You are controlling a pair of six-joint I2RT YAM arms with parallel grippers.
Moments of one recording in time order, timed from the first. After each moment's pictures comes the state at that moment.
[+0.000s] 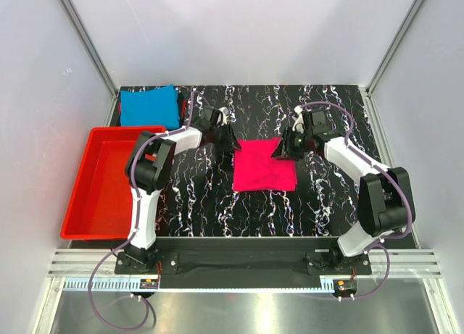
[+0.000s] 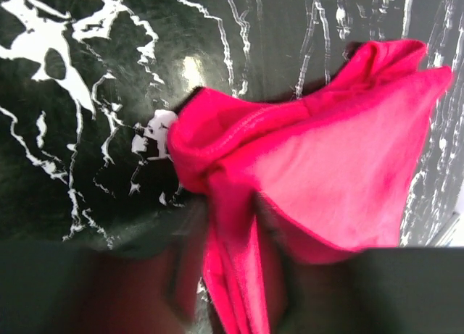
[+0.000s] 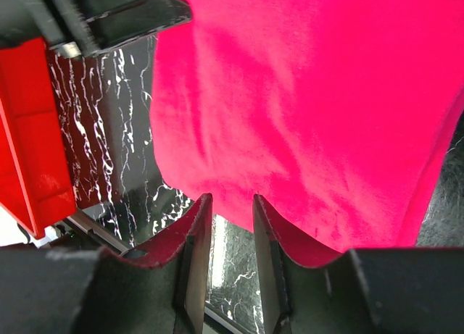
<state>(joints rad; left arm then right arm) -0.42 2.17 1.45 -0.14 0.42 -0.61 0.26 1.61 1.09 -0.39 -0.45 0.46</state>
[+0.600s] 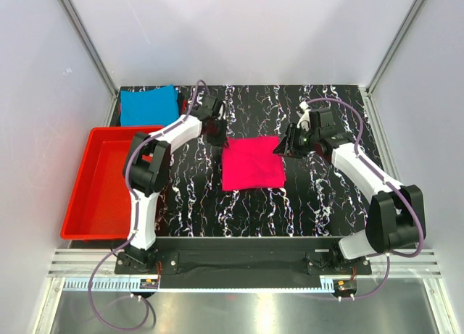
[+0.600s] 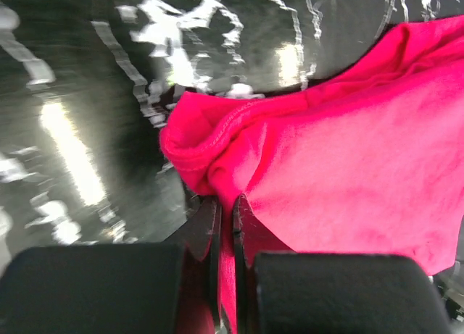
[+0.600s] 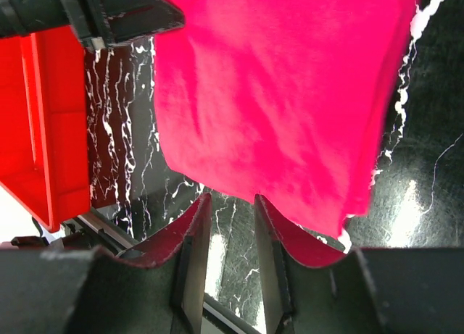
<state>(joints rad) -0.43 2.13 1.64 -0.52 0.19 -0.42 0.26 1.46 1.06 -0.38 -0.45 0.46</state>
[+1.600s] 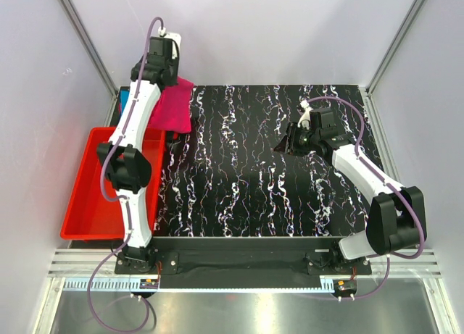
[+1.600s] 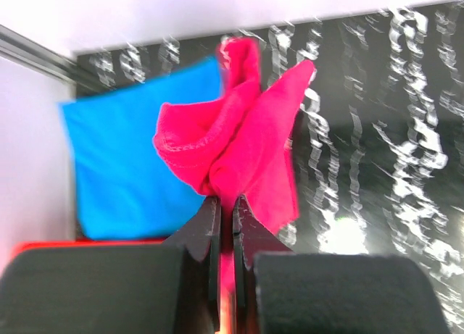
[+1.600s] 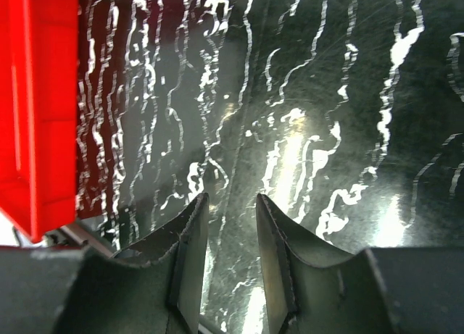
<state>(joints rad) -0.19 2.08 2.26 -0.82 -0.23 0.04 0.26 1.45 1.04 -0.33 -0.42 0.43</state>
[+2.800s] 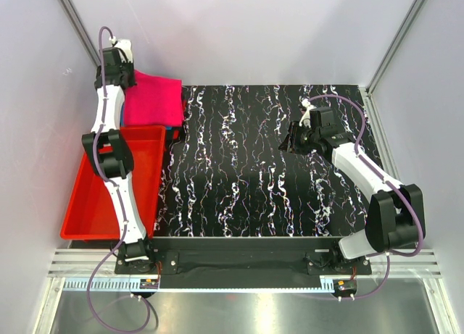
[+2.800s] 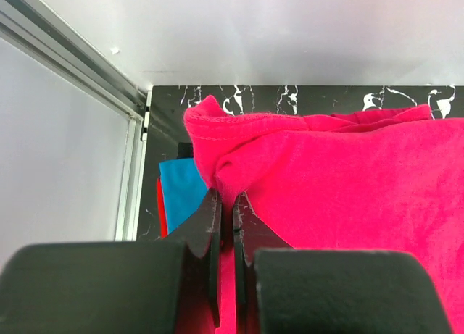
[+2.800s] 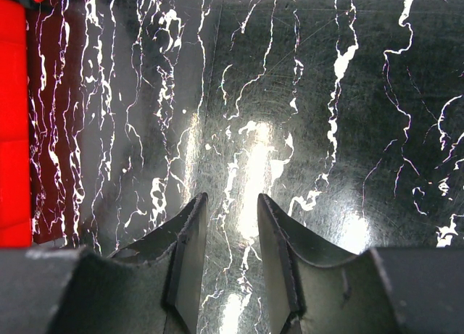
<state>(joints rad) 0.18 2.33 2.30 -0.45 0.05 0.16 0.25 1.46 1.06 -0.35 -0.30 0.37</state>
